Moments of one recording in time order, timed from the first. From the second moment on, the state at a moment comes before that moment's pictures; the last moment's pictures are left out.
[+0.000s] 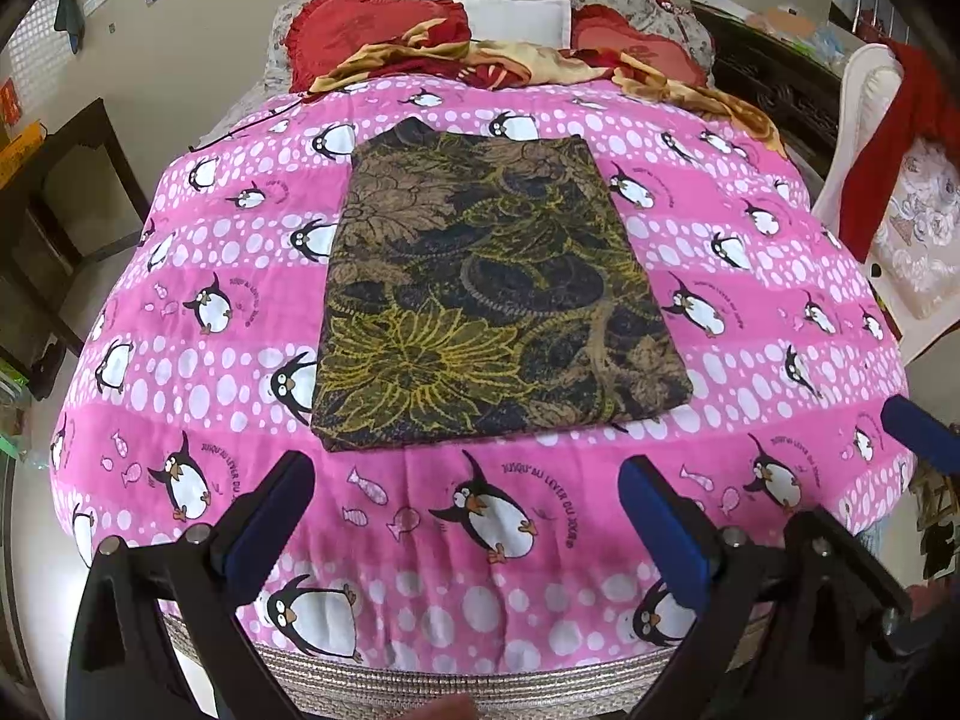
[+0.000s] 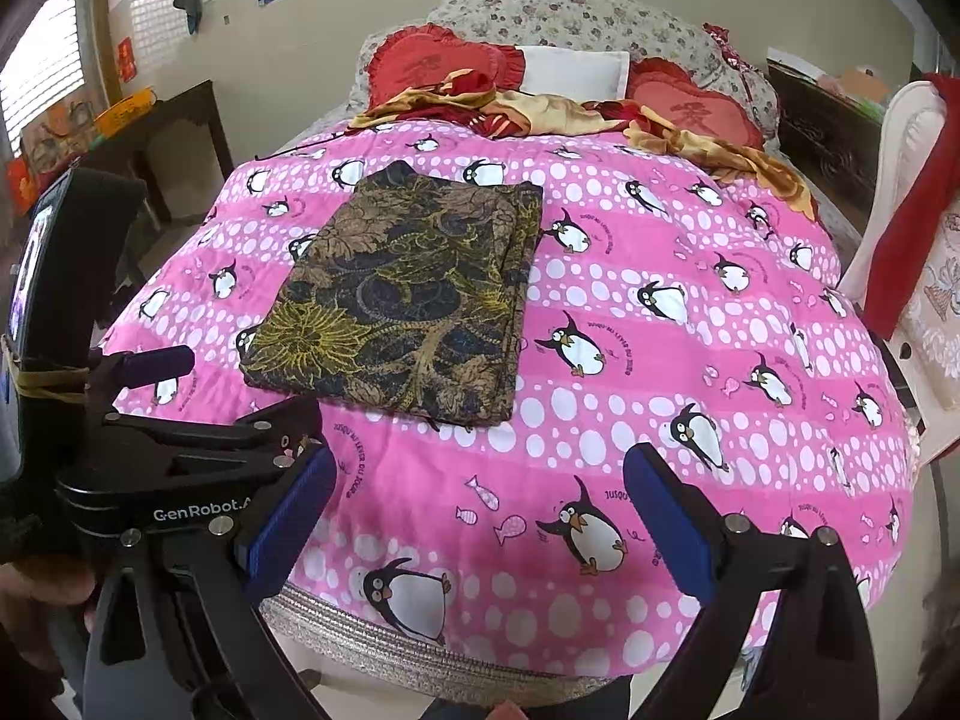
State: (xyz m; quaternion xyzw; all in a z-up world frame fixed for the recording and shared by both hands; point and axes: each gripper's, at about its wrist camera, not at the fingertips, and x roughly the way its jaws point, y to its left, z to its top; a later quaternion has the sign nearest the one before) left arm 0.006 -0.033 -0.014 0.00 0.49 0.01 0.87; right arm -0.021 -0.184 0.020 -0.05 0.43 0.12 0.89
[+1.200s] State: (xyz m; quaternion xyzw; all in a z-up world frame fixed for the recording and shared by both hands) left arm 0.006 -0.032 -0.013 0.00 0.49 0.00 0.87; right arm -0.021 -0.185 0.017 -0.04 0.43 0.13 0.89
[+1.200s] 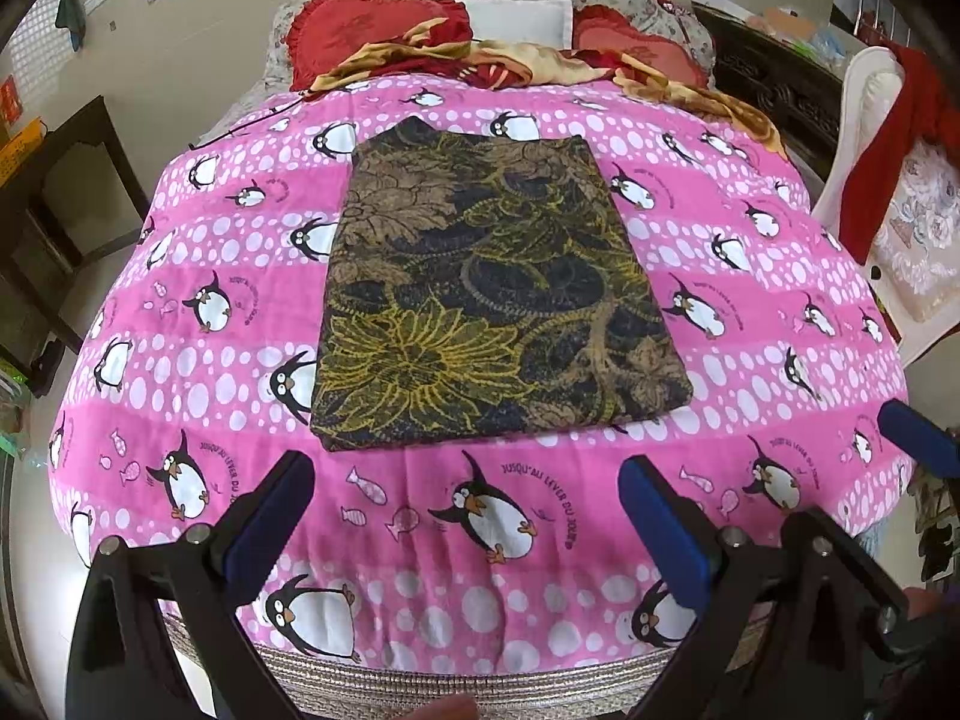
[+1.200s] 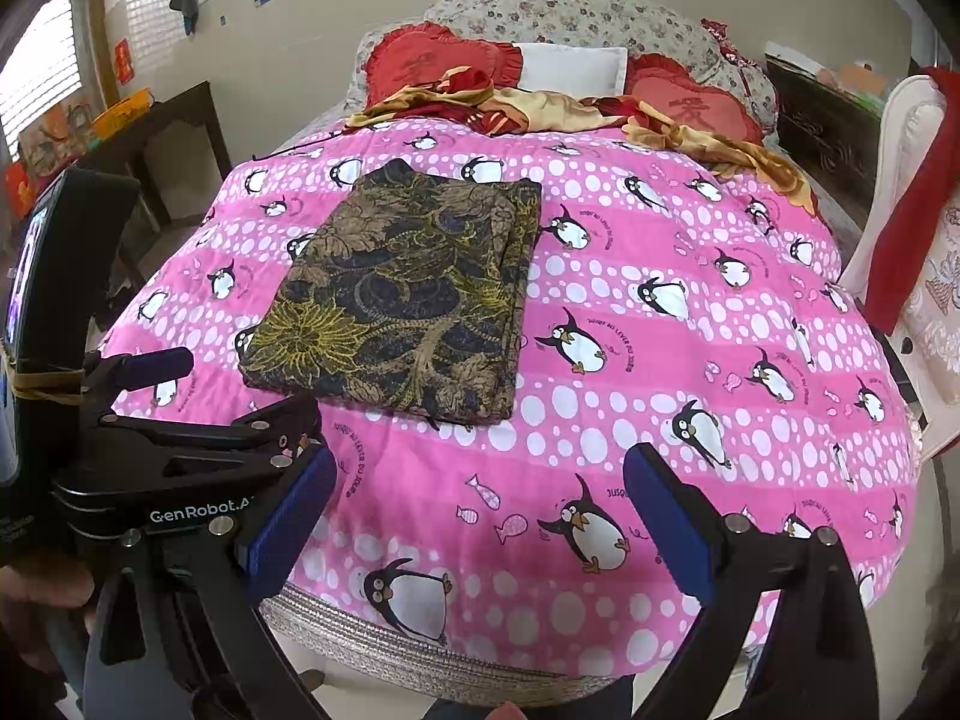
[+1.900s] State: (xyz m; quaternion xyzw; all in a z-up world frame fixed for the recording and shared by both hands) left arm 0.003 -0.031 -0.009 -0.01 0.48 0.00 0.88; right arm -0.020 -0.186 0.019 -0.04 0.43 0.13 0.89
